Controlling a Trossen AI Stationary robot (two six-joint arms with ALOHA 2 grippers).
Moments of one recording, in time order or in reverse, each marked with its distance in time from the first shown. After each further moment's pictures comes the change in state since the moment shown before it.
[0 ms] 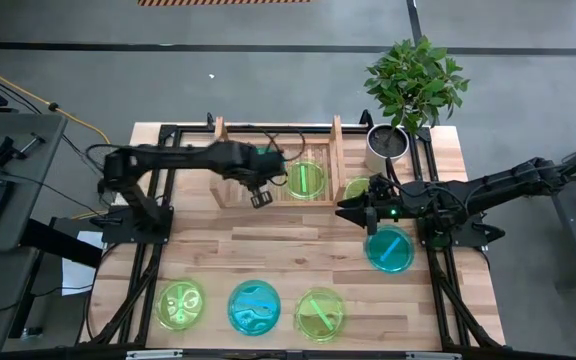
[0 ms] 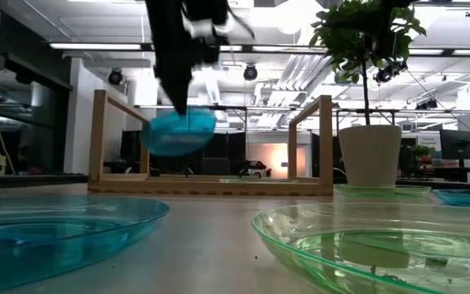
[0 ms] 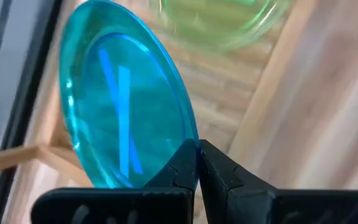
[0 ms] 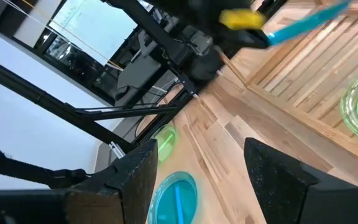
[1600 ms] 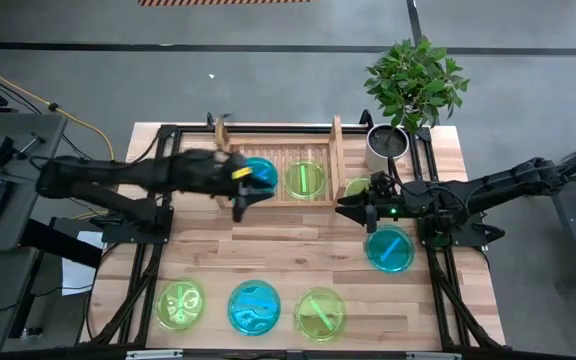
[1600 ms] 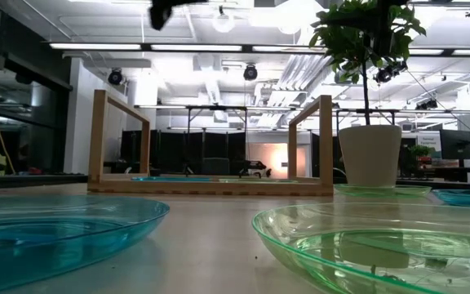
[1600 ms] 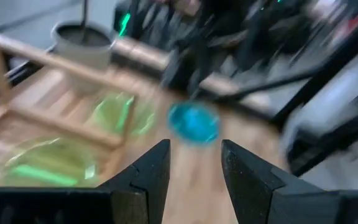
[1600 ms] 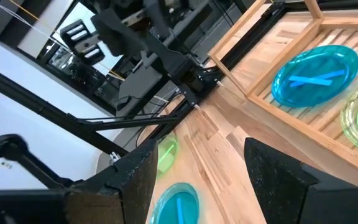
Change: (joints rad) left arm -0.164 -0.603 -0.455 0.913 0.273 -0.225; right arm 0.000 0.000 0.000 0.036 0.033 -0.011
